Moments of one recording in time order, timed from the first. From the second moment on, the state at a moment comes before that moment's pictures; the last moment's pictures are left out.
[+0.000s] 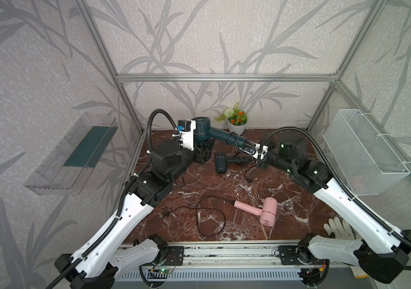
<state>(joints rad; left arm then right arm) -0.59 1.05 1.23 -0.25 -0.10 -0.31 0.67 1.19 1.30 -0.44 -0.11 -0.70</state>
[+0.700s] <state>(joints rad) -0.61 1.29 1.37 -0.23 -0.41 -0.24 1.03 1.39 1.71 -0.62 0.34 -0.79</state>
